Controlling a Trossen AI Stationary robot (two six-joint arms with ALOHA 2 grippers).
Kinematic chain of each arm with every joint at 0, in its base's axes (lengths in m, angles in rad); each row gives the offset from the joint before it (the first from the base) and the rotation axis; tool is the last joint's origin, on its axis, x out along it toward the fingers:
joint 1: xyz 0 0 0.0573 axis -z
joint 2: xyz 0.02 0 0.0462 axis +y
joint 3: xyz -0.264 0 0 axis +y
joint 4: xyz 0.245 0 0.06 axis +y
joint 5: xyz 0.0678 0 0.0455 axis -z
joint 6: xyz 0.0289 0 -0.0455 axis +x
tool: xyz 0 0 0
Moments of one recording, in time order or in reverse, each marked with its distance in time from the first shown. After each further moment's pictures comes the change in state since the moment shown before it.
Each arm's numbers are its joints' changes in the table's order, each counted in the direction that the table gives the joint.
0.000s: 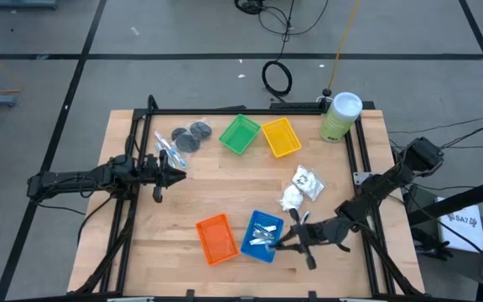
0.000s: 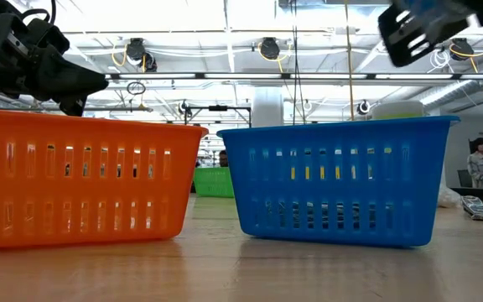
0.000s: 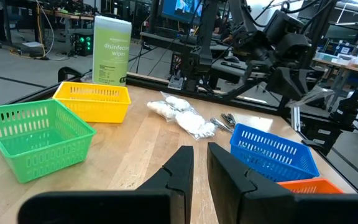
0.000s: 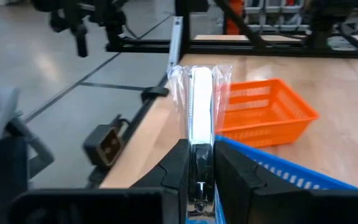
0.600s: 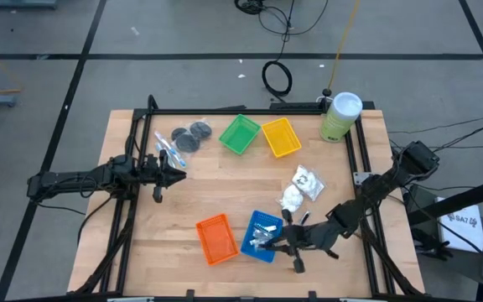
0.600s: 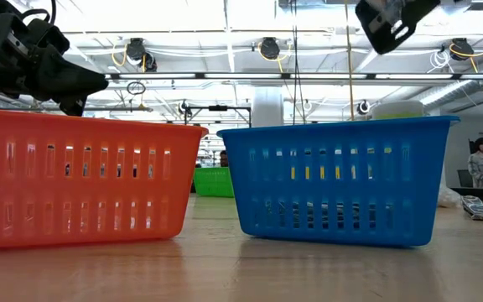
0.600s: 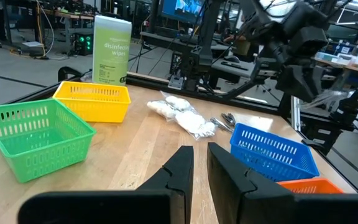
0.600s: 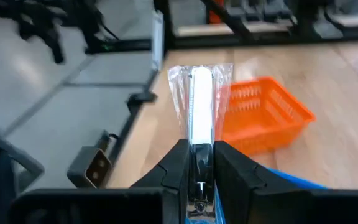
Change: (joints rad) left arm 0.000 0.000 0.000 0.000 0.000 0.000; right arm 0.017 0.069 -0.208 0.248 0.056 0.109
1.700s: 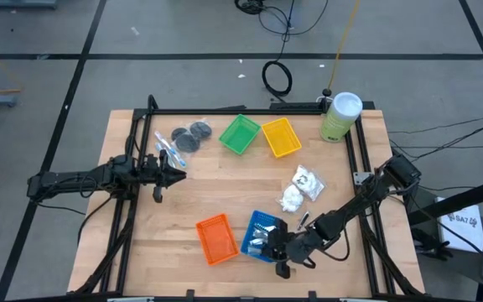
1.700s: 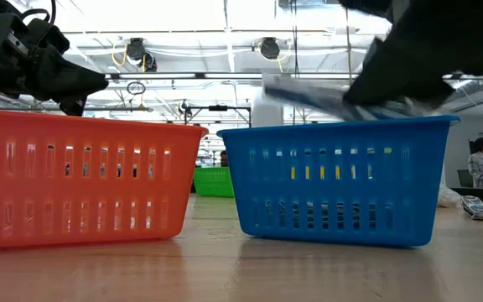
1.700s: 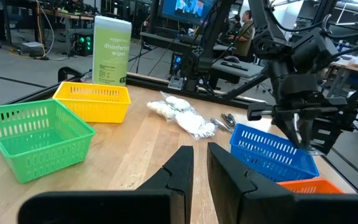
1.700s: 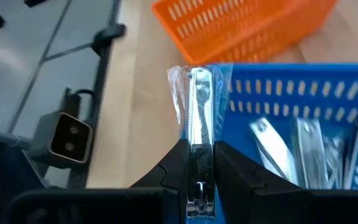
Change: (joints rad) left arm 0.000 0.000 0.000 0.000 0.000 0.000; right arm 0.035 0.236 -0.127 0.168 -0.113 0.369
